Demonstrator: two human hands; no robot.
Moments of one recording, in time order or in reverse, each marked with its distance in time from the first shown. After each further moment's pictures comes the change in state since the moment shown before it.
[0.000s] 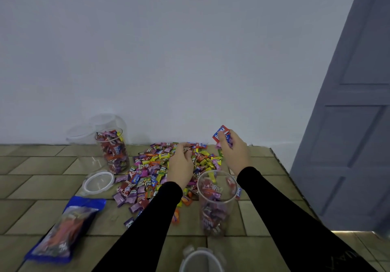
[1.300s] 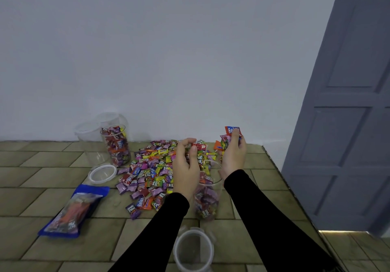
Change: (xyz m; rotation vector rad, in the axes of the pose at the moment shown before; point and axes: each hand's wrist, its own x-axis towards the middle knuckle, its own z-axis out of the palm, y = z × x) left_hand -0.086 0.043 0.003 -0.418 0.231 0.310; right_hand -0.049 -0.040 -0.008 0.786 0.356 0.401
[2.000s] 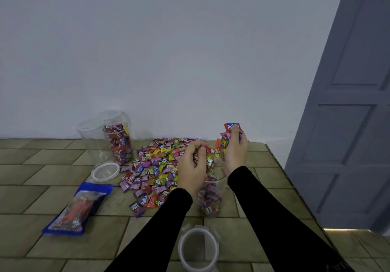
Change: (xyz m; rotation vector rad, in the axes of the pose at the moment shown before) left_hand 0.003 -0.013 -0.002 0.040 -0.111 -0.005; right_hand -0.002 -0.001 0.004 -0.102 -0.059 -0.035
